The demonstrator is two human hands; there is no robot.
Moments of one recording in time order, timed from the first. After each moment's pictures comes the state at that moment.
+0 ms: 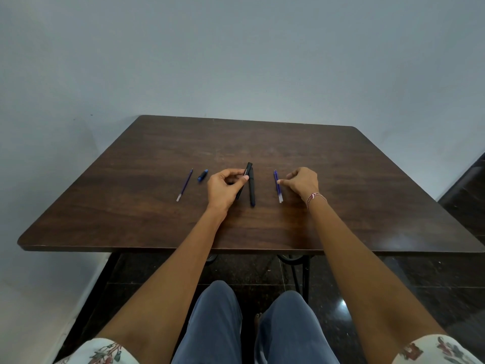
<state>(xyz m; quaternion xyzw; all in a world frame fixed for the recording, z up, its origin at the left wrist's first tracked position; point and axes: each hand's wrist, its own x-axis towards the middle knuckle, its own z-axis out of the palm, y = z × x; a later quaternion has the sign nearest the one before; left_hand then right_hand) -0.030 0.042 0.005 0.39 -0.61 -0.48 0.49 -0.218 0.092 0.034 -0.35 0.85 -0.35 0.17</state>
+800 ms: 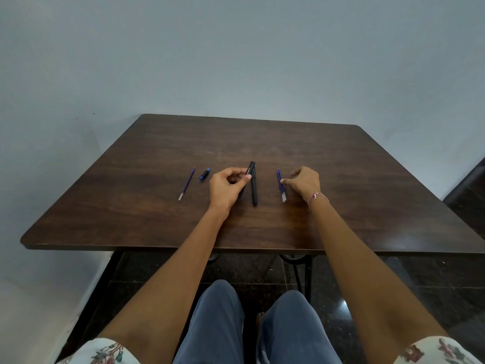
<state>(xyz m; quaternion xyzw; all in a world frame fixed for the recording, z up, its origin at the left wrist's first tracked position) -0.030 0.043 0.007 0.40 -0.62 -0.48 0.47 -0.219 0.088 0.029 -0.36 0.86 -0.34 0.15</state>
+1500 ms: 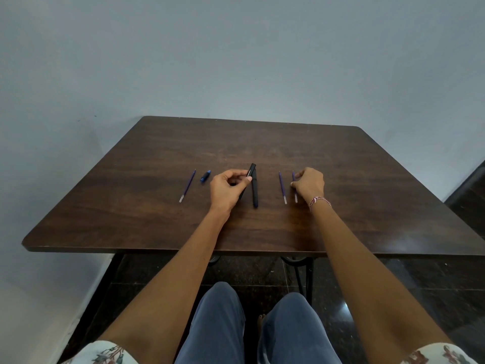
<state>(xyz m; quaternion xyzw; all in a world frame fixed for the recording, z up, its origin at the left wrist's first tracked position) -0.029 0.044 0.010 0.40 -0.62 -0.47 0.48 -0.221 0.093 0.033 -0.36 0.88 -0.31 0.10</state>
